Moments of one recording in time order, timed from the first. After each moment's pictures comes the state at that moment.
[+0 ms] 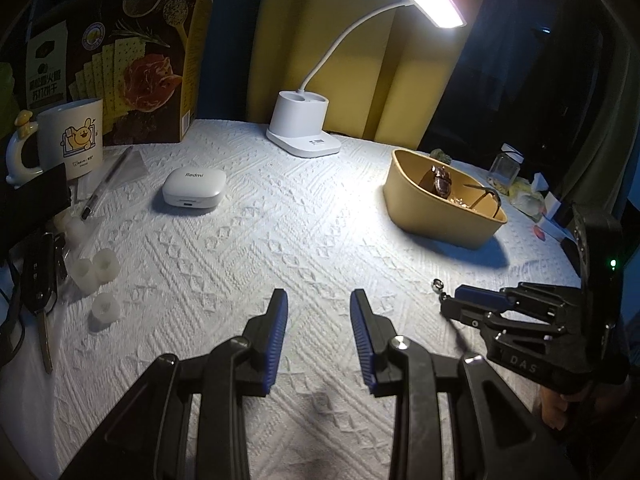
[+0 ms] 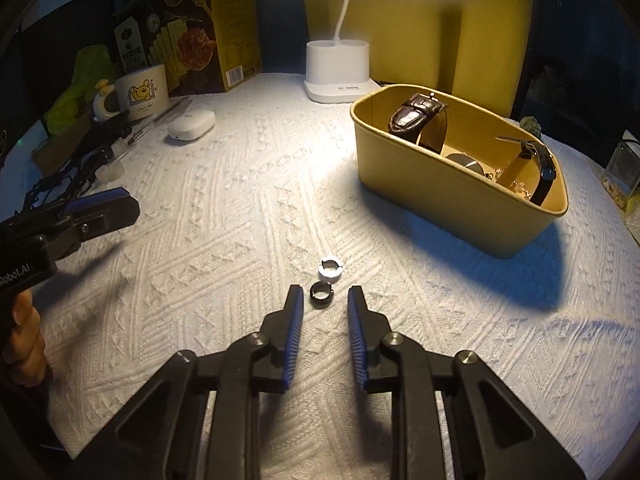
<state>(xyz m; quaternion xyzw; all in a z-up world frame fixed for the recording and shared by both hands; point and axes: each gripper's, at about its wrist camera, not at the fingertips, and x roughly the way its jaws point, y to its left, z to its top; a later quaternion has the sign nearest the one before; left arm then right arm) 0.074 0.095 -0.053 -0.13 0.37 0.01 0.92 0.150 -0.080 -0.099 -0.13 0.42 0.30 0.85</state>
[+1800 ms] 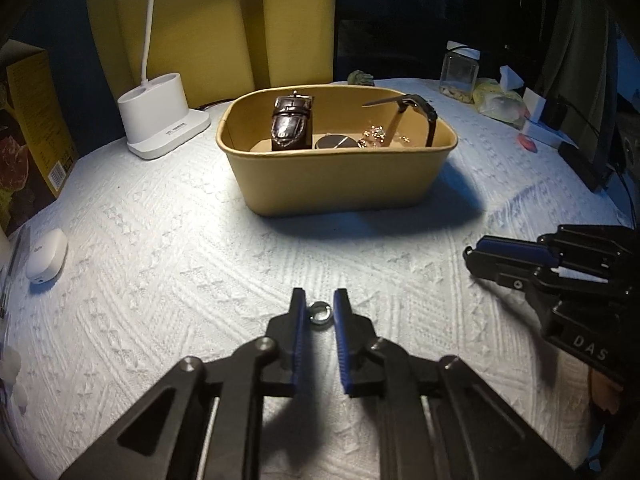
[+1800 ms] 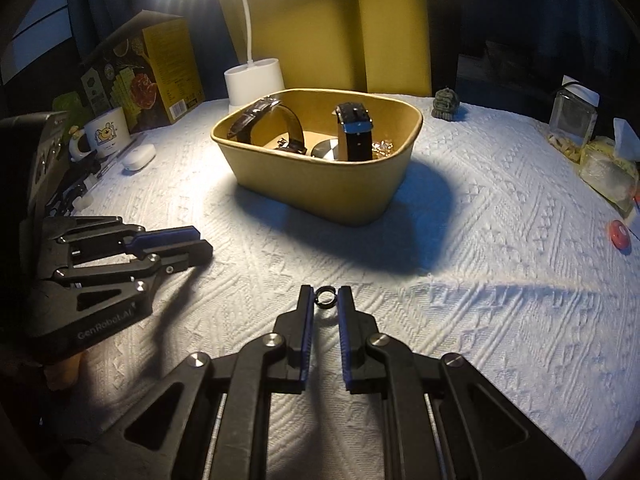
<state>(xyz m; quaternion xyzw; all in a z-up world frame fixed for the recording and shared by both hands) 0.162 -0.042 -0.081 0.02 0.45 -0.05 0.89 0.176 -0.192 -0.095 -0.08 0.41 0.27 0.87</state>
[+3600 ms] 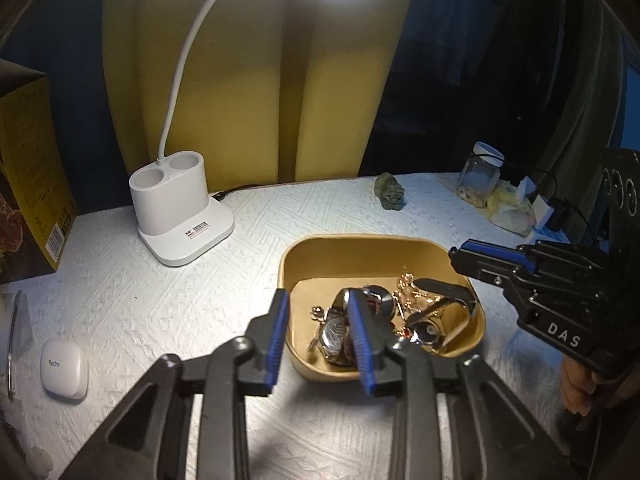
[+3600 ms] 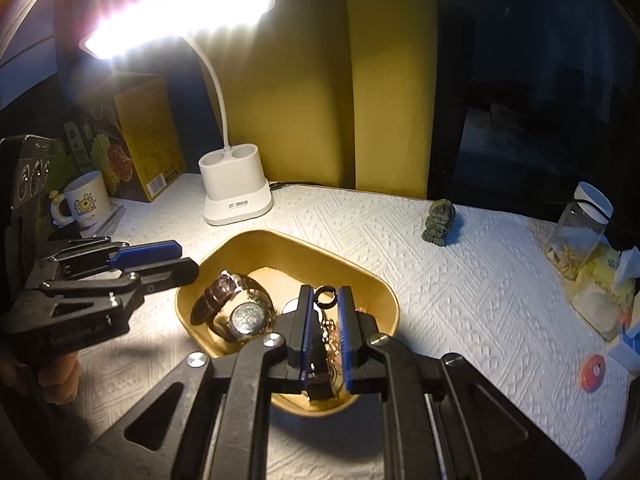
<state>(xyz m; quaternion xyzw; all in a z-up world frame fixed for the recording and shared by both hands) 0.243 0.015 -0.015 -0.06 0.37 -0.06 0.92 0.278 -0.154 -0.017 -0.09 0.35 0.27 0.89</state>
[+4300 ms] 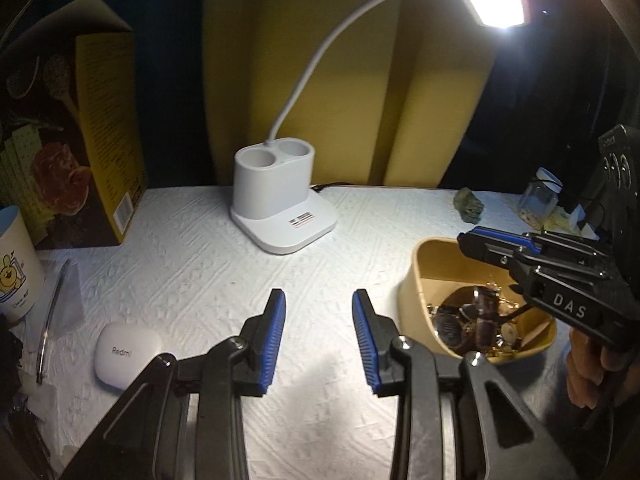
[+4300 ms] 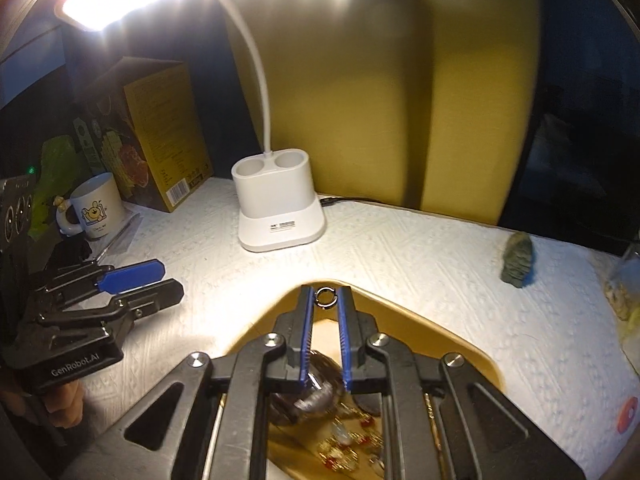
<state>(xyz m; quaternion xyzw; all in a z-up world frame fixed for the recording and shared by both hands) 0.232 0.093 -0.030 -0.09 0.37 0.02 0.92 0.309 -0.070 -0.029 -0.09 0.36 0.32 0.87</state>
